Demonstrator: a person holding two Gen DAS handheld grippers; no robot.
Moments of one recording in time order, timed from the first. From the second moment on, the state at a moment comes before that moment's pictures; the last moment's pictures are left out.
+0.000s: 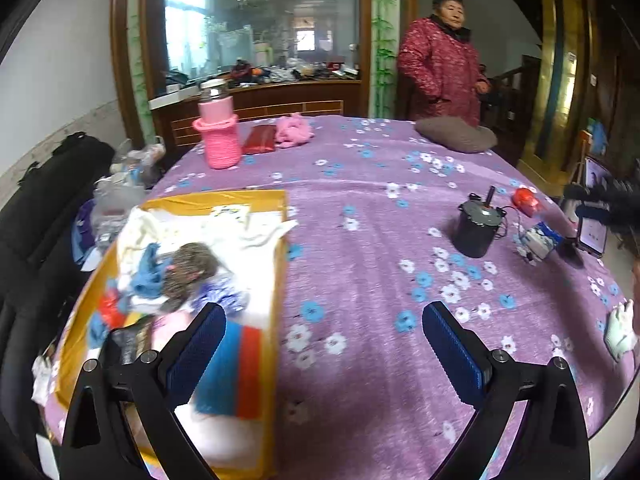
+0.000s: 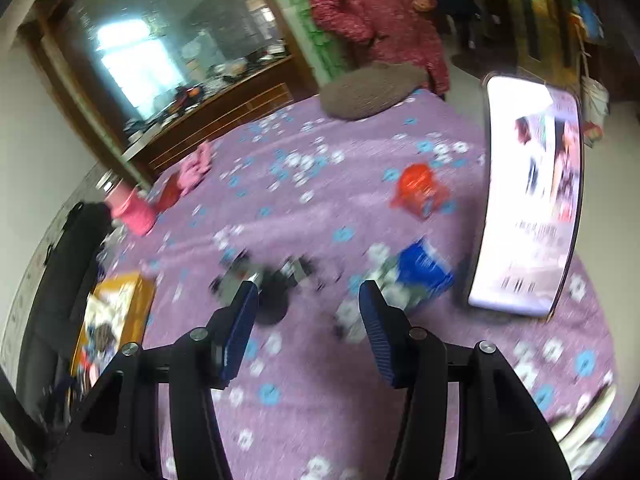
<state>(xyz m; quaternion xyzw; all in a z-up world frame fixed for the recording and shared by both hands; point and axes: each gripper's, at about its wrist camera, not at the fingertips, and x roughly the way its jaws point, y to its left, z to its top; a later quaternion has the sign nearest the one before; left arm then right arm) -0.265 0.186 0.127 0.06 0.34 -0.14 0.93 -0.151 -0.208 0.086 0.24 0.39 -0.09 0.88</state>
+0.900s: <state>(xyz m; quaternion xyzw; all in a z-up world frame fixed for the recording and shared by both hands) -0.193 0.175 0.081 0.01 0.37 -0.17 0.91 0.002 -0.258 0.014 0.14 0.54 -0.27 0.79</state>
